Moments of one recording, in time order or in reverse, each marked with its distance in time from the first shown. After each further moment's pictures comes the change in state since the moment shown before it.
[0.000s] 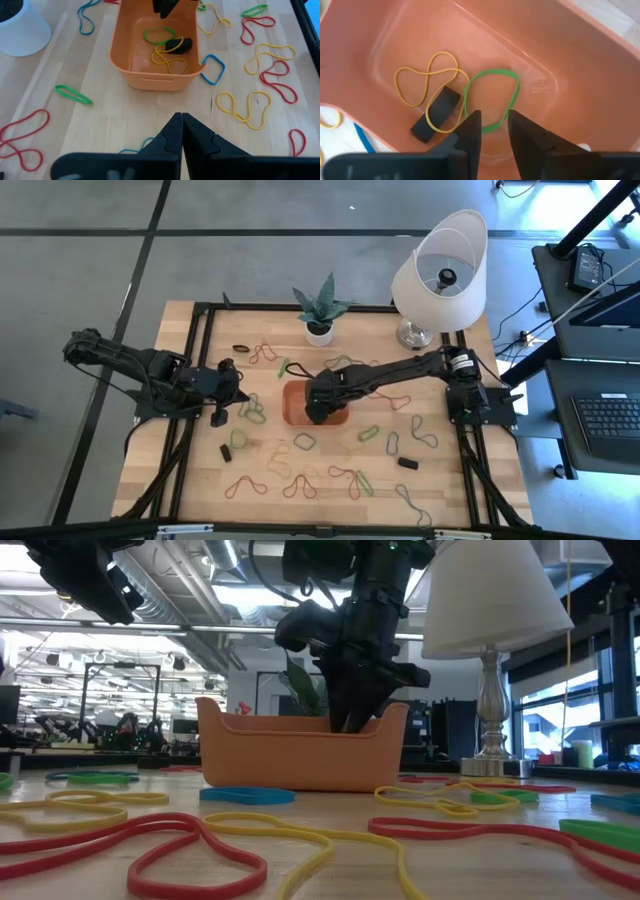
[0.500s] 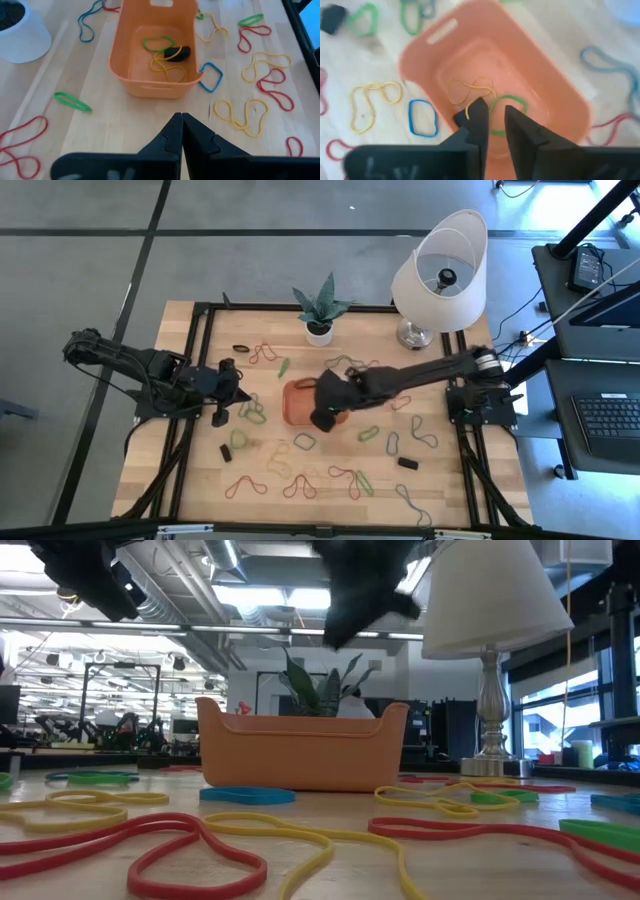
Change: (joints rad) left arm 0.000 0.000 0.000 0.040 -0.004 0.000; right arm 0.124 -0.194 0.010 0.023 0.225 -0.244
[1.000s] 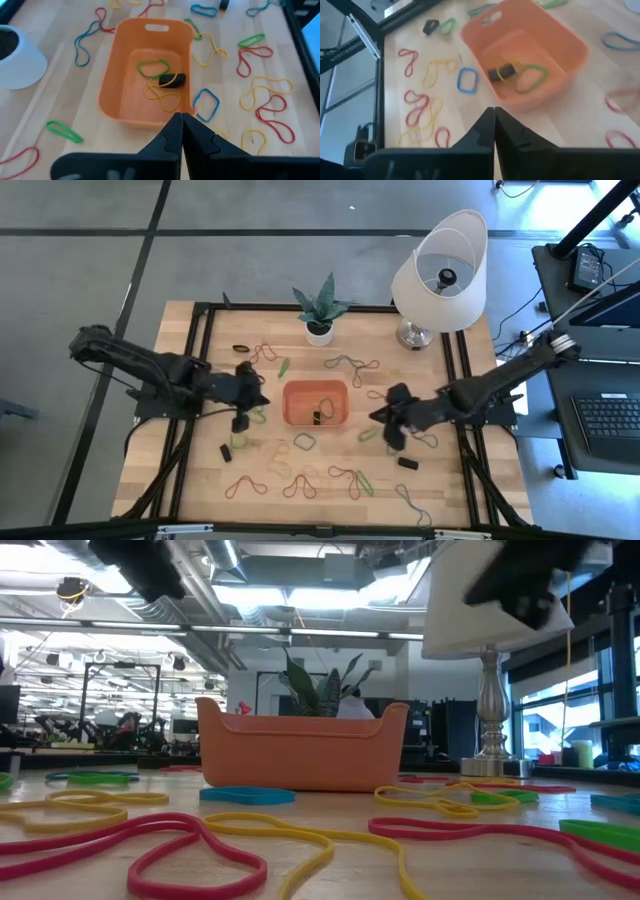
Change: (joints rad) left arm -0.026 0.311 0.187 0.080 -0.055 -0.022; right arm 0.257 -0.739 -0.873 0.538 0.074 0.061
